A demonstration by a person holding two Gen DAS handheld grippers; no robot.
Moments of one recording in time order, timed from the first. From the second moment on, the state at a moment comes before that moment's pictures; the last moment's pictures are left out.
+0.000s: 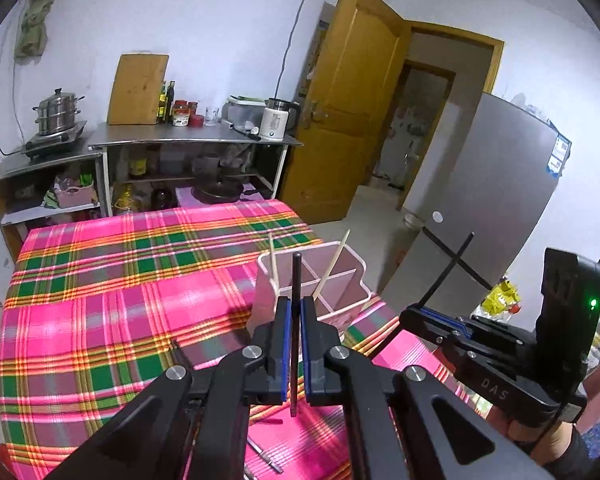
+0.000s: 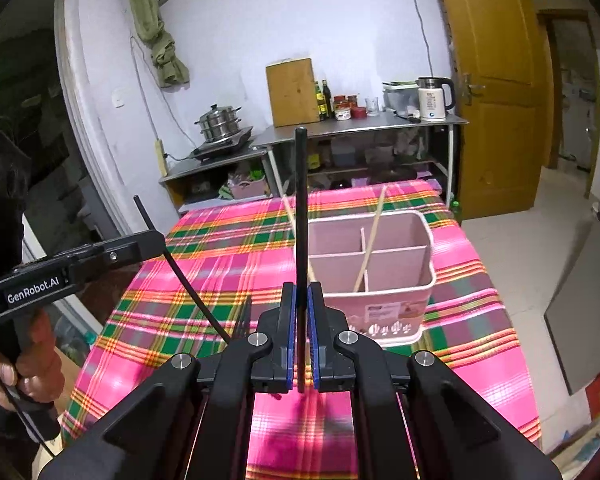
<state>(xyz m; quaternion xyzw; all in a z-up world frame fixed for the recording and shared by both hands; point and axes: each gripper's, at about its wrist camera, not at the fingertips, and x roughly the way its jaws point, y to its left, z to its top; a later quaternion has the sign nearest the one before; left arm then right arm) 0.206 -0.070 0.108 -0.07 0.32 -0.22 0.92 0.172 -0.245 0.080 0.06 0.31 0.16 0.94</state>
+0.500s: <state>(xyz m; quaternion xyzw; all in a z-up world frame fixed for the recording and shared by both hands) 0.250 -0.093 0.174 -0.08 0.27 -0.24 0.93 0.206 -0.272 0.126 0.07 0.27 0.13 0.95</state>
